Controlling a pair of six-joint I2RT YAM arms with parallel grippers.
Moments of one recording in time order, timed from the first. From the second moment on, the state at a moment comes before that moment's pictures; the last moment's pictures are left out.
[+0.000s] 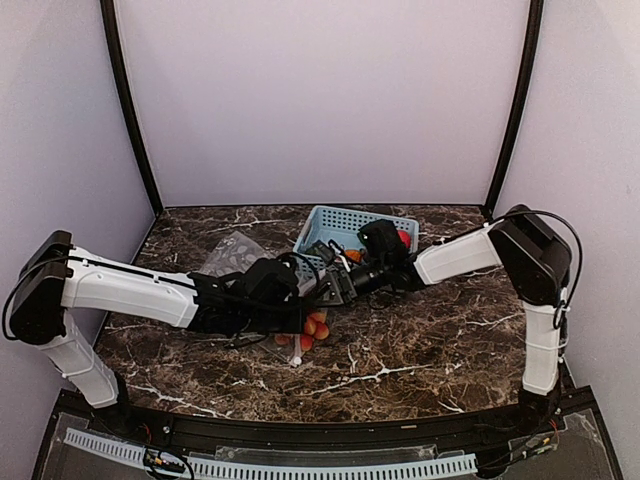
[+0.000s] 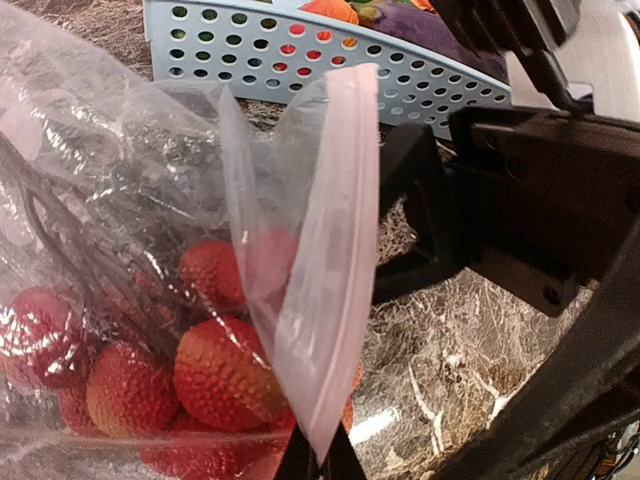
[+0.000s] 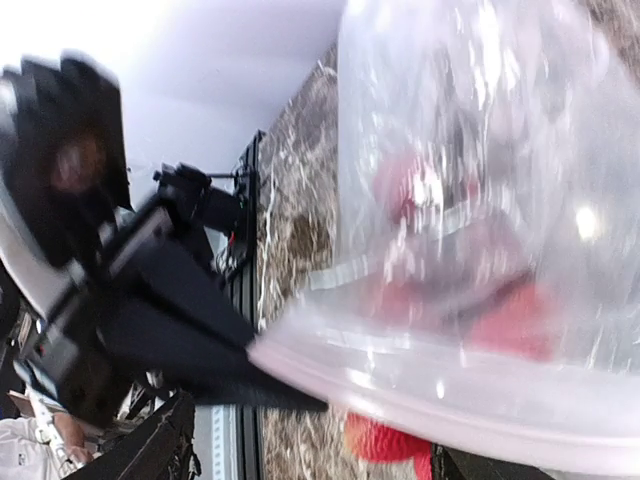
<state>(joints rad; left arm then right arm) -1.06 1.62 0.95 -0.13 -0.27 -0.82 0.74 2.02 1.17 0.22 -1.04 0.44</state>
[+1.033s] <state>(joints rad) -1.04 1.57 0.95 -0.15 -0.24 -0.80 0.73 1.97 1.11 -0.09 -0.90 0.19</state>
